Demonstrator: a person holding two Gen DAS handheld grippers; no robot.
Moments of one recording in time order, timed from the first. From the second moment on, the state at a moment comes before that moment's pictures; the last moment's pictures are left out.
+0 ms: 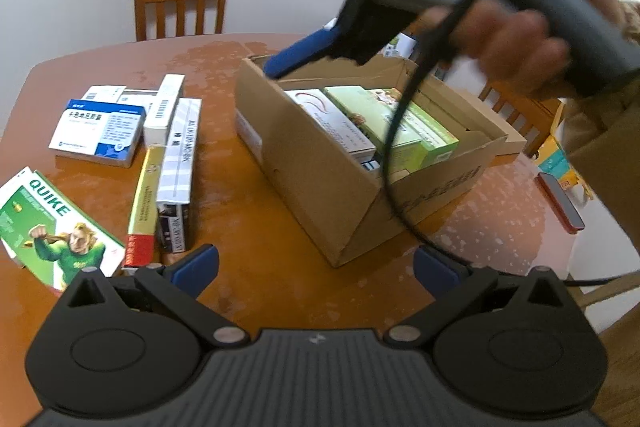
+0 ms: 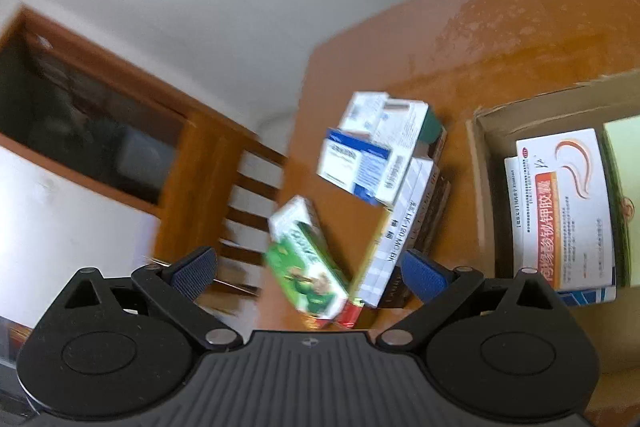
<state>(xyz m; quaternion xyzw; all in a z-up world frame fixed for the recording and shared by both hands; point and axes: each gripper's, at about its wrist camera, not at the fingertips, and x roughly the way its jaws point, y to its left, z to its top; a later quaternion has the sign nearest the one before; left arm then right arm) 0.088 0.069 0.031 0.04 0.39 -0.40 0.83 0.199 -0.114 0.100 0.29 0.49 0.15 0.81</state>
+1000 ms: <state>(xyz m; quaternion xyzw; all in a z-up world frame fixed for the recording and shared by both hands) 0.112 0.143 0.005 -0.03 0.41 -0.34 0.85 0.223 -0.008 0.070 0.08 0.52 0.14 0.84</state>
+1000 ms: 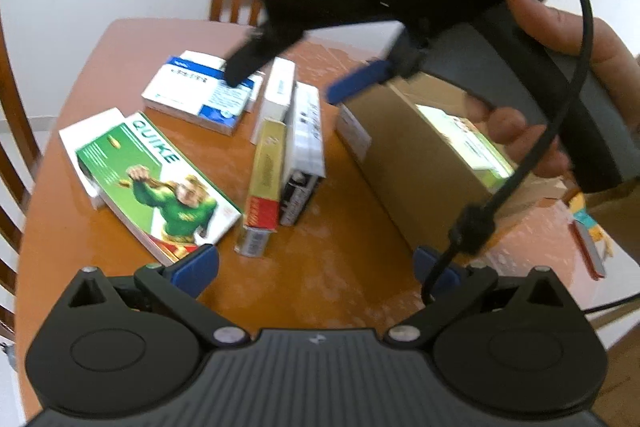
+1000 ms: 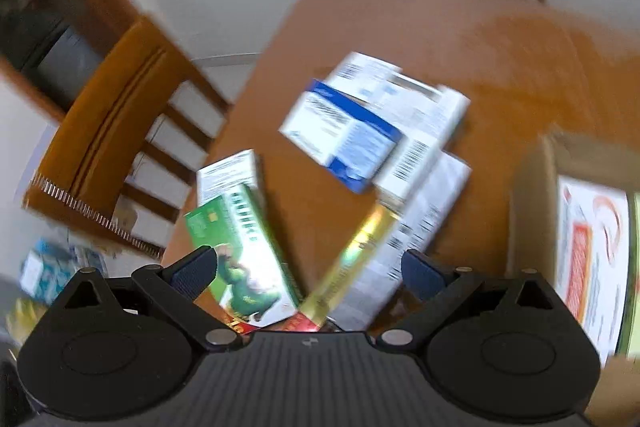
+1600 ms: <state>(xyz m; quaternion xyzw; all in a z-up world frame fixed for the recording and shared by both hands) 0.101 0.130 0.002 -0.02 0.43 -0.36 0.83 0.209 0.020 0.063 0.05 0.51 0.20 0.83</state>
